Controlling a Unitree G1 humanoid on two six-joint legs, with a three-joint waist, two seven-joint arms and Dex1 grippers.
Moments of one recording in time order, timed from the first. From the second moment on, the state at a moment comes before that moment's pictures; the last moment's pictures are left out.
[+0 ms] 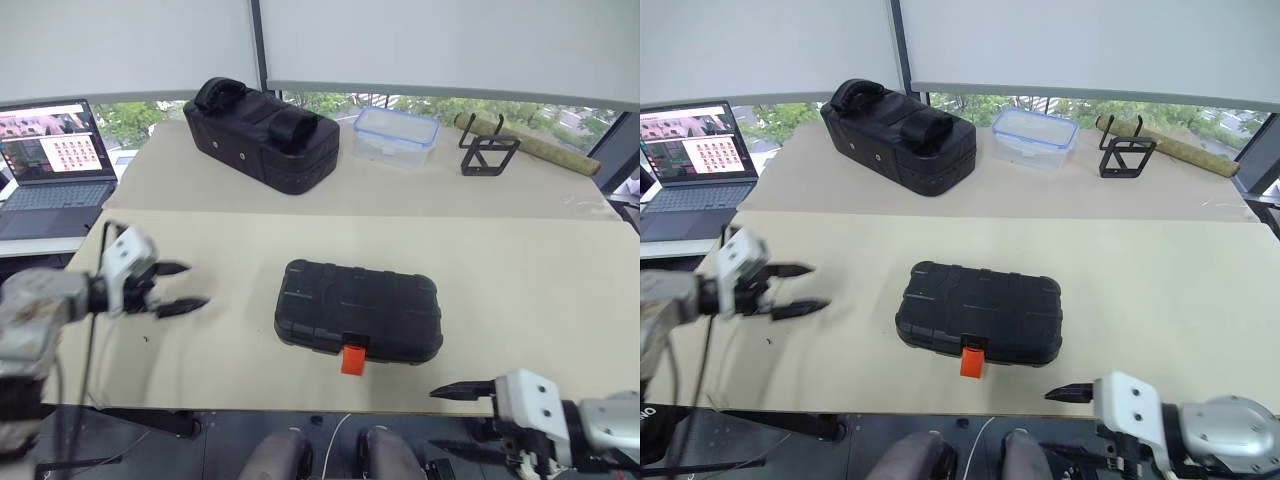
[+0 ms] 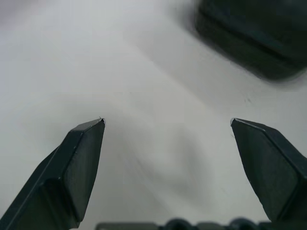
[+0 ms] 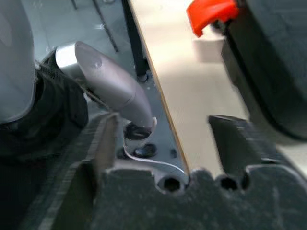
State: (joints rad) left arm -0.47 0.85 0.02 0.21 -0.30 0.37 -1.19; right arm 0.48 -0.96 -0.22 -0.72 0.39 0.25 1.10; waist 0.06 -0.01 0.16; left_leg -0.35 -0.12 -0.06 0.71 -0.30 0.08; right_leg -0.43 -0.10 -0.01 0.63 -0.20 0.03
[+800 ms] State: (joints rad) left arm -0.75 0.64 -0.25 0.41 -0.14 0.19 -1.50; right arm -0.09 -0.83 0.00 -0.36 0.15 0.39 0.89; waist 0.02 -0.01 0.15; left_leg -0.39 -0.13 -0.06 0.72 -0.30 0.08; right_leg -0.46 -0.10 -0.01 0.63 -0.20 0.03
